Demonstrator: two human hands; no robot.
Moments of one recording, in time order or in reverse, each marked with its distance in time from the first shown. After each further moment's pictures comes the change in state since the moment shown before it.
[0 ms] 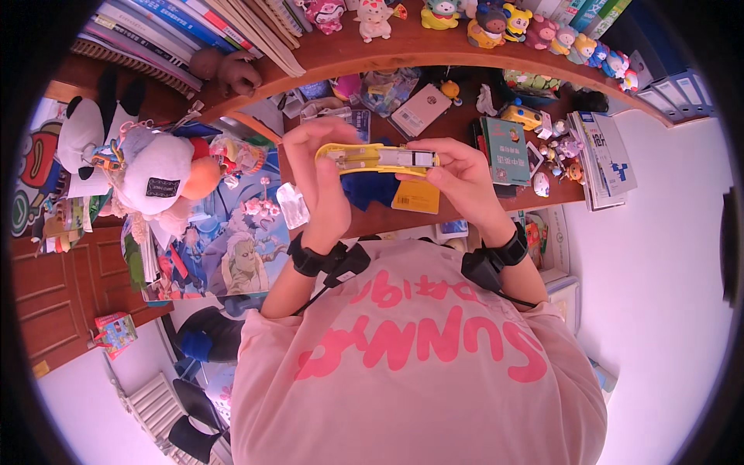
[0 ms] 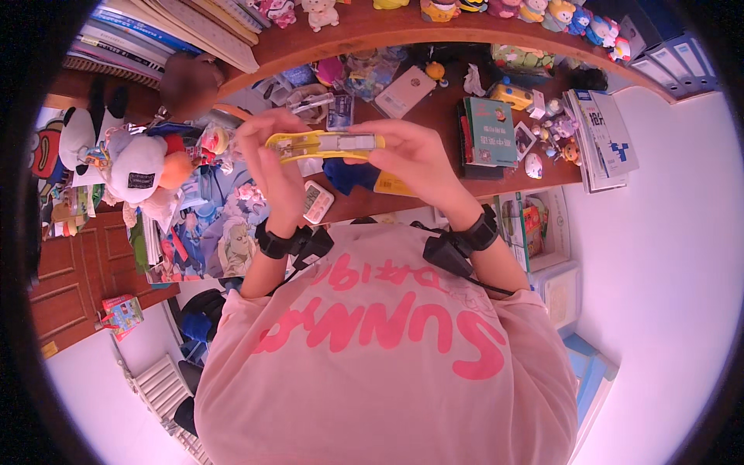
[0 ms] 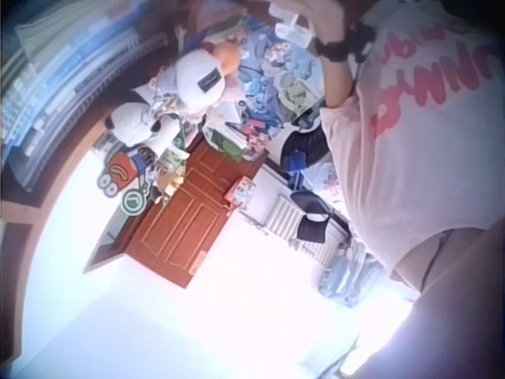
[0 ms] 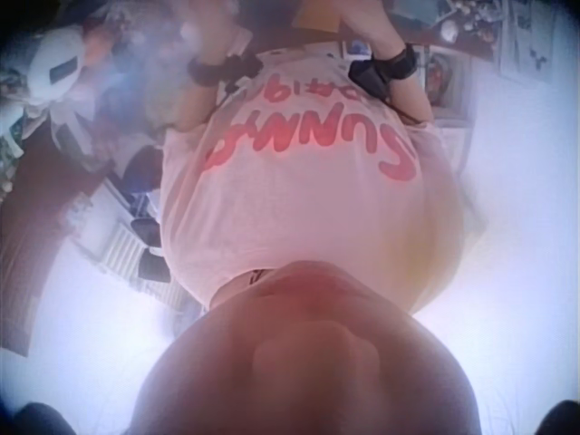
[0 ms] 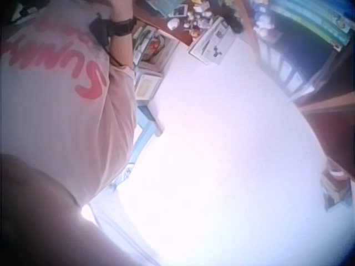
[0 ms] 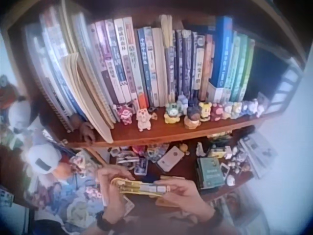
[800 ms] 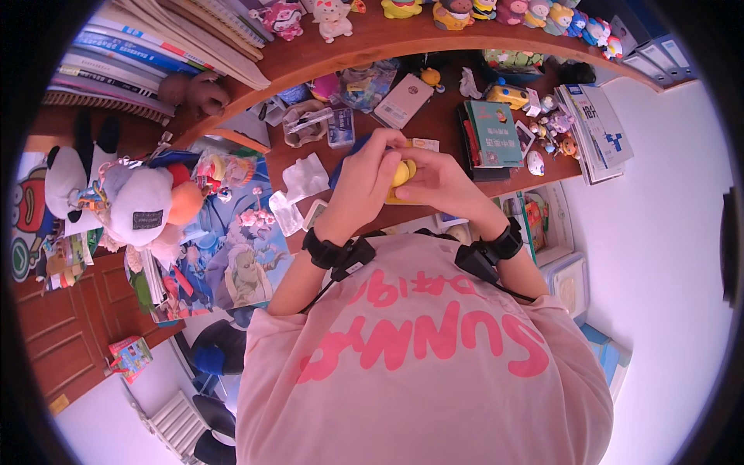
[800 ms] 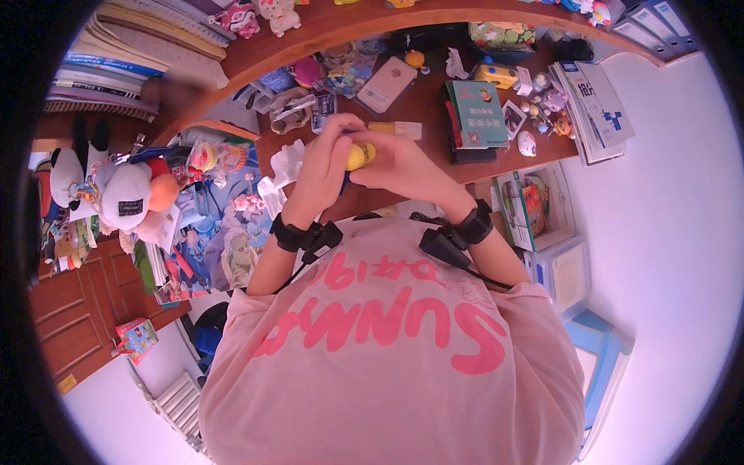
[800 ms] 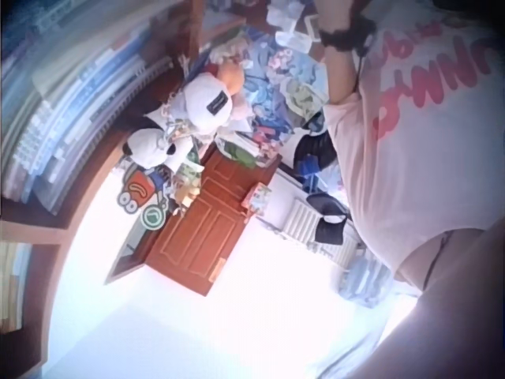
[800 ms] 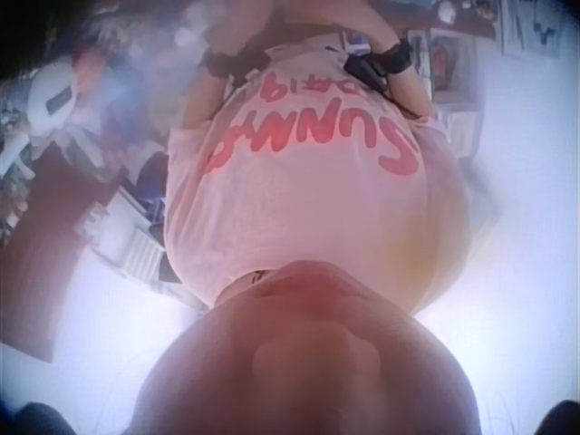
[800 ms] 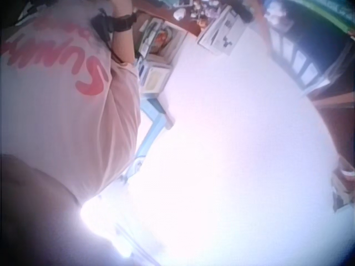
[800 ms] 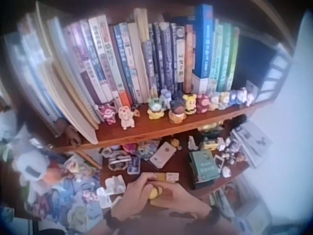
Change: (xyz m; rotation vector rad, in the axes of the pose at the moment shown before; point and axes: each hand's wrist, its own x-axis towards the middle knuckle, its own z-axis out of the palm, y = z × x) left_hand -0.014 -0.031 0.021 0.240 -0.584 -0.270; right_hand -0.018 0.024 -0.013 -0.190 0.068 0.206
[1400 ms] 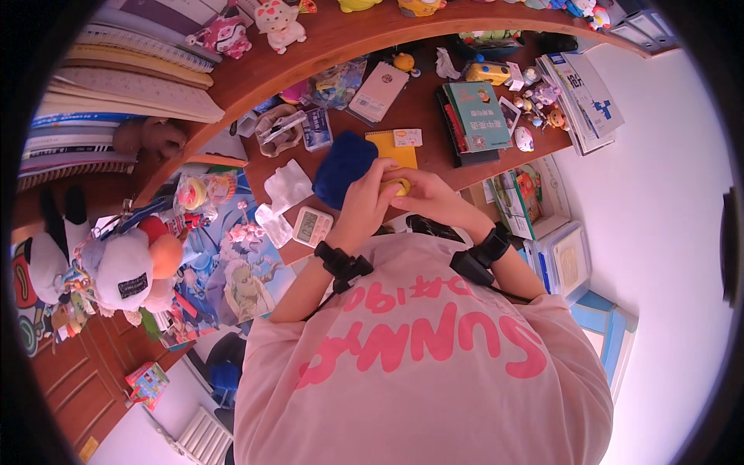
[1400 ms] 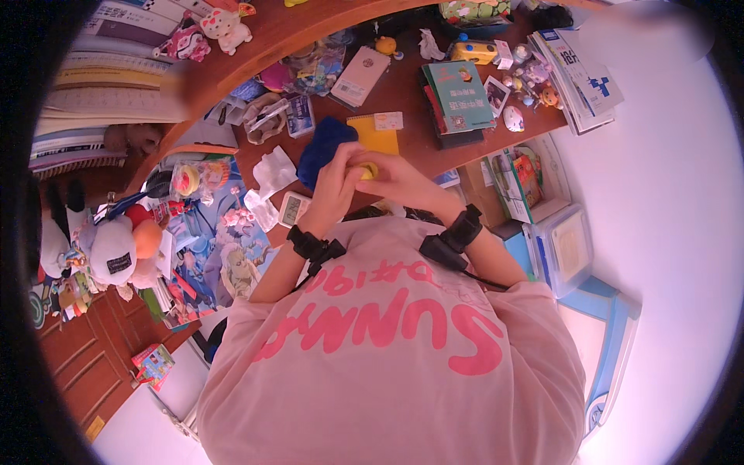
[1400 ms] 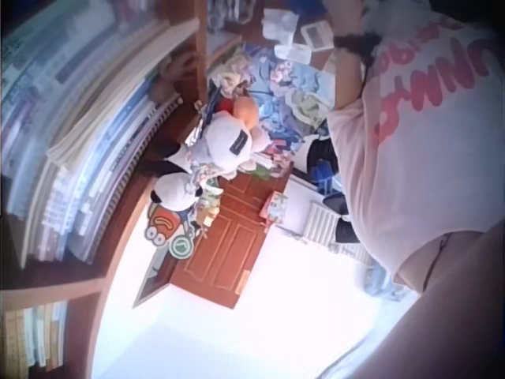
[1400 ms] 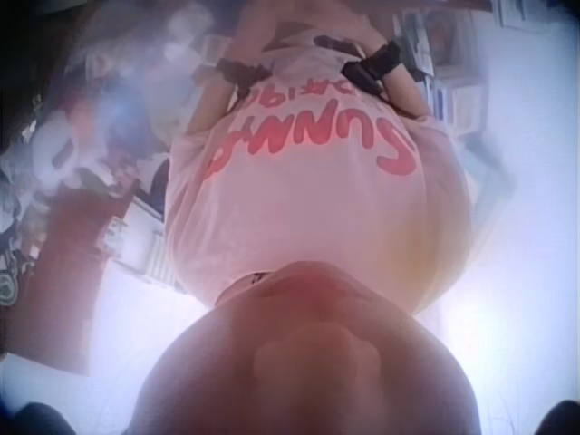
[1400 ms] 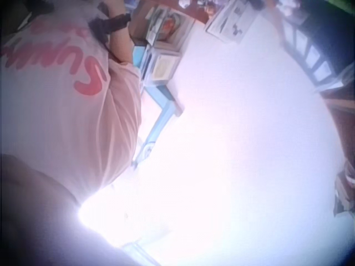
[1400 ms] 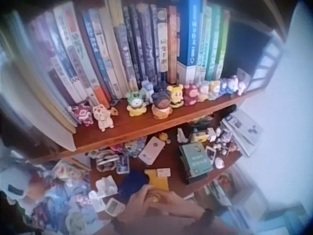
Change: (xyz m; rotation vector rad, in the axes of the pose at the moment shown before) left_hand -0.030 -0.062 0.037 0.007 -0.173 -0.158; right_hand -0.017 0.062 -0.017 -0.082 0.047 0.091
